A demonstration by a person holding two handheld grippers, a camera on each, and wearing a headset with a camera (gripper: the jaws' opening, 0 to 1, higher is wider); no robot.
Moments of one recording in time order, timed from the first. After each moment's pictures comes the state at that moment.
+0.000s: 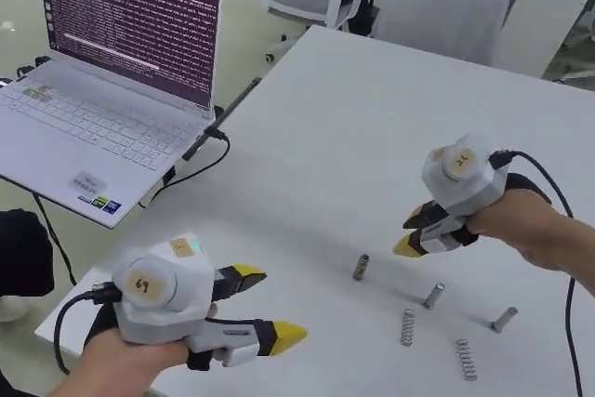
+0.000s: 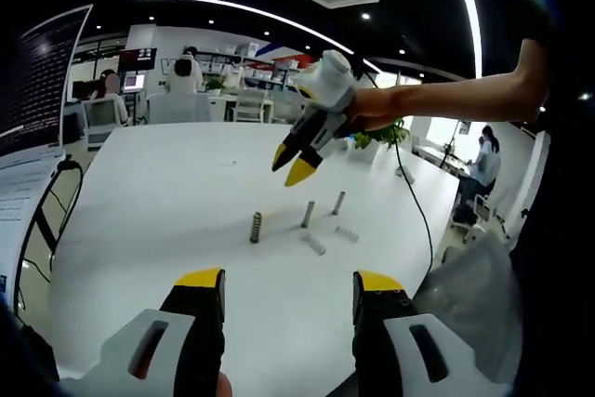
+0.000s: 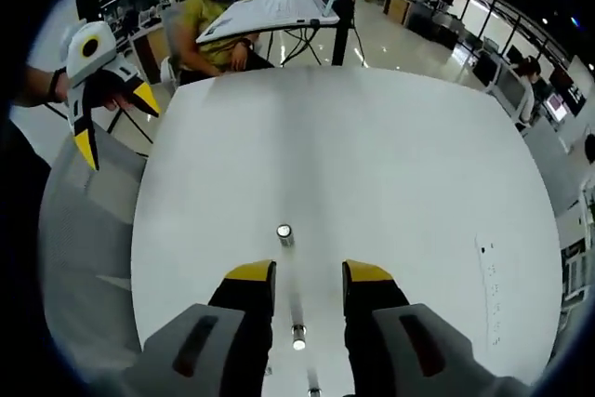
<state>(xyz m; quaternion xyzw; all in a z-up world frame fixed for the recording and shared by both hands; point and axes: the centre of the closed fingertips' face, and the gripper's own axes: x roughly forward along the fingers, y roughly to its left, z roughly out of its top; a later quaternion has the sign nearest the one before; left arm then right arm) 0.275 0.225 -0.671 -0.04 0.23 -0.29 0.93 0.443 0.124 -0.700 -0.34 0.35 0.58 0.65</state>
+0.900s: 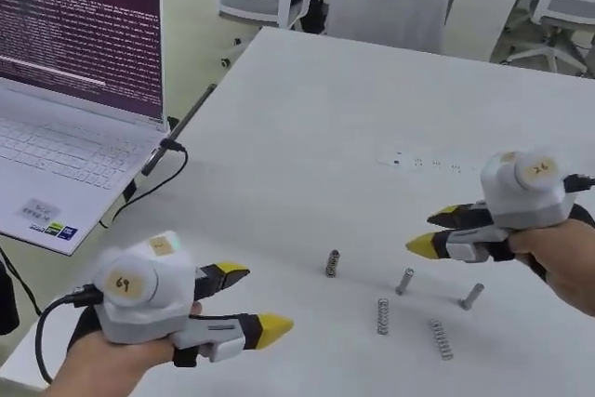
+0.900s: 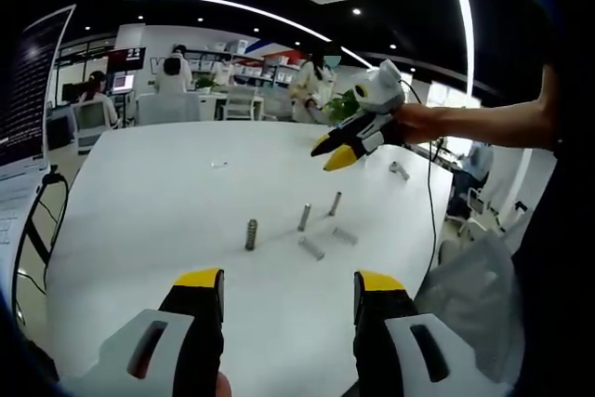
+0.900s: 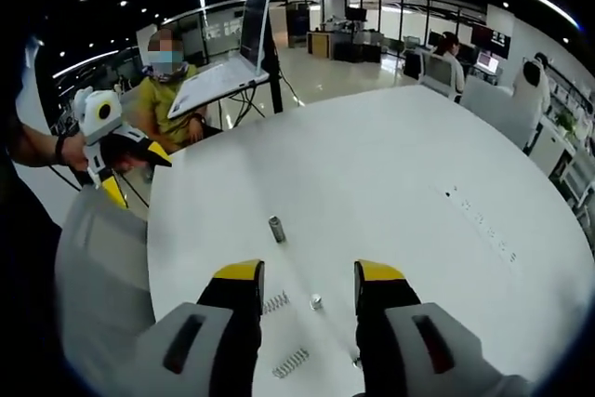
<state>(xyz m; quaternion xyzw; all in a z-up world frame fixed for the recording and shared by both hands) 0.292 0.218 -0.669 -0.03 0.24 -0.31 0.92 0.421 0.058 -0.661 -0.18 0.33 0.51 0.78</state>
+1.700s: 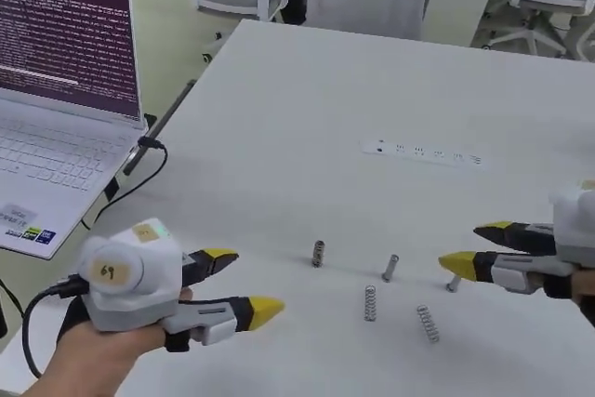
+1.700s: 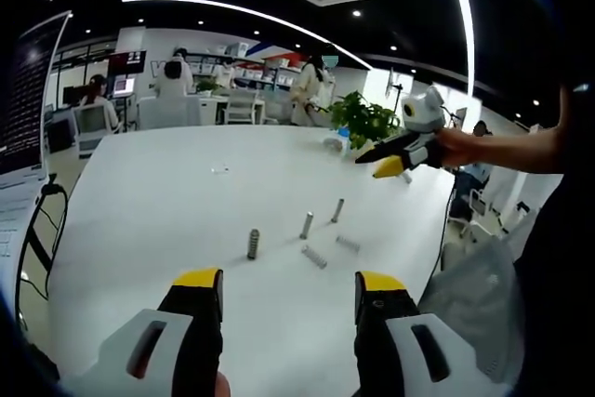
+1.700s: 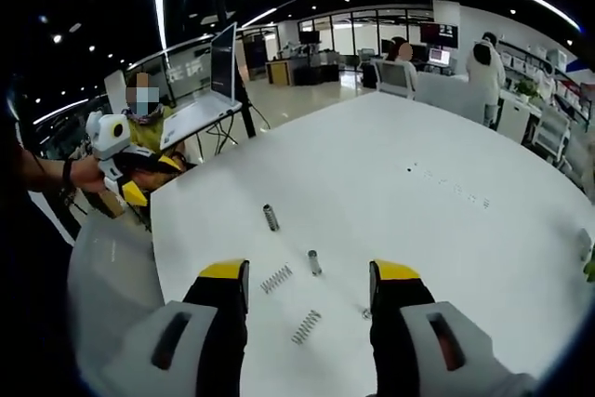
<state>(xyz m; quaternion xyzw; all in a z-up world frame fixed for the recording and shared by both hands) 0.302 0.215 -0.661 -0.02 0.23 -0.31 0.92 0.388 -0.011 -0.646 -0.09 0.30 0.45 0.84</state>
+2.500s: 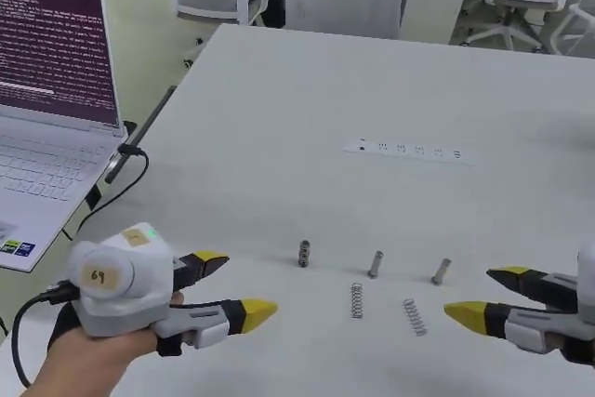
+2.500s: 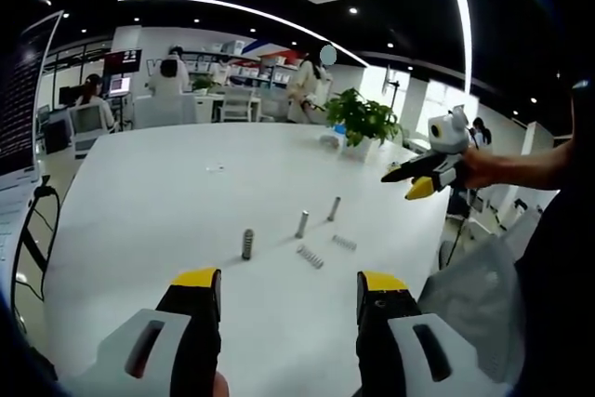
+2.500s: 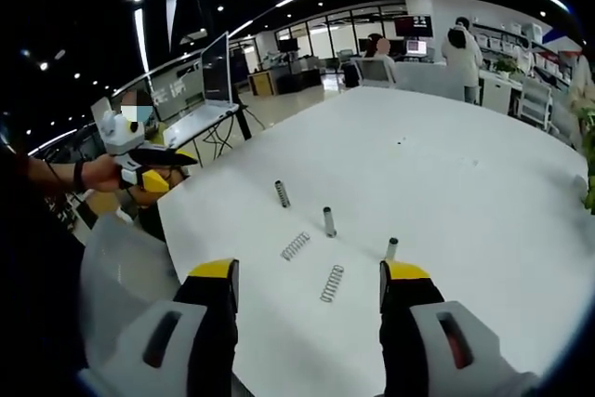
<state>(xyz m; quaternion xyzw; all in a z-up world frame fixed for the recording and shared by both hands) 0.303 0.206 -0.663 -0.02 0.24 -0.32 0.92 0.334 -0.037 -0.665 -0.04 0.31 0.42 0.85</state>
